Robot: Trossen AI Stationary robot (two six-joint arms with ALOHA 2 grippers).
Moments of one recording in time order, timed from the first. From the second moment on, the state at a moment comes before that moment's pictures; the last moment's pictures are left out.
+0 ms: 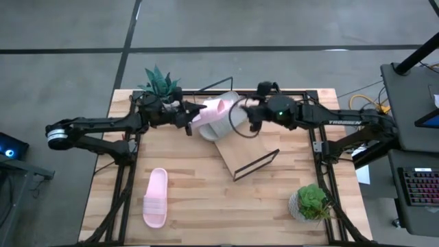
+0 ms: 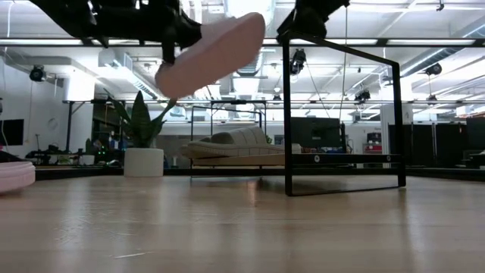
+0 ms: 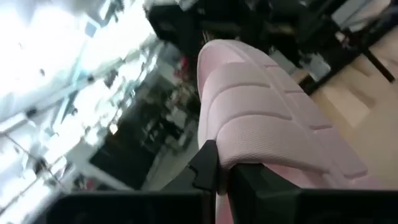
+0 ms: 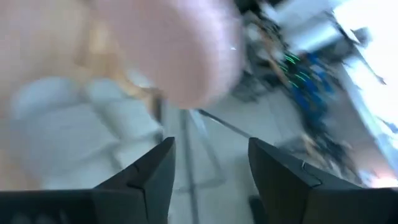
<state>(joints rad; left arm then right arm) 0.33 1.10 0.64 0.54 0.09 0.91 -0.12 1.29 1.13 -0.19 0.48 -0.77</state>
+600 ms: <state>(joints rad) 0.05 1.43 0.91 0.42 -0.54 0.84 -0.27 1.13 1.16 -0.23 0.53 -0.59</state>
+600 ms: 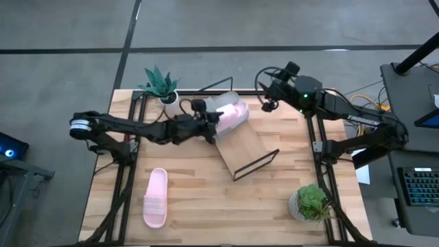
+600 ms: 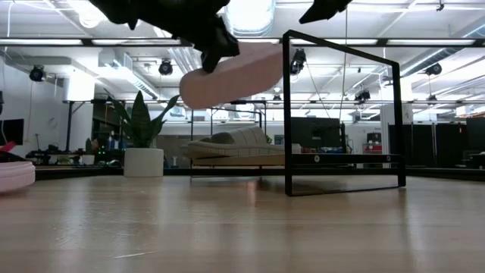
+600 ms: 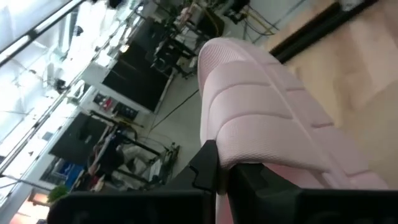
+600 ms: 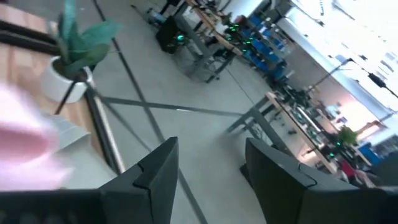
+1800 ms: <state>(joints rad) -0.03 1.78 1.07 0.51 -0.52 0.82 -0.34 1.08 1.15 -0.24 0.52 -0.50</state>
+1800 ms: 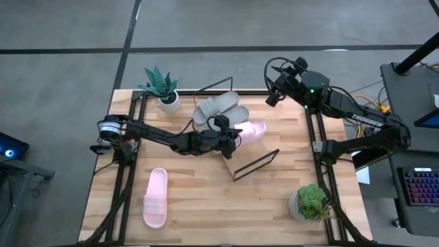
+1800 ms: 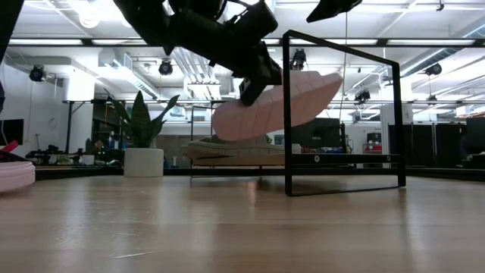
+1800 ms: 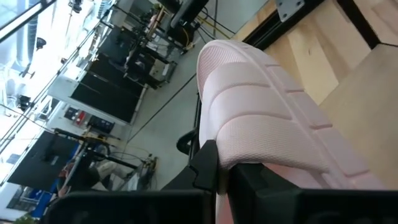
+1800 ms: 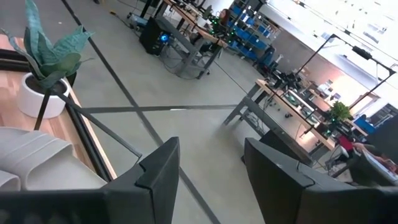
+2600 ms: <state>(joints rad) -0.02 1.79 1.07 0.46 -0.53 0.82 -0.34 1.08 1.15 -0.24 0.52 -0.50</state>
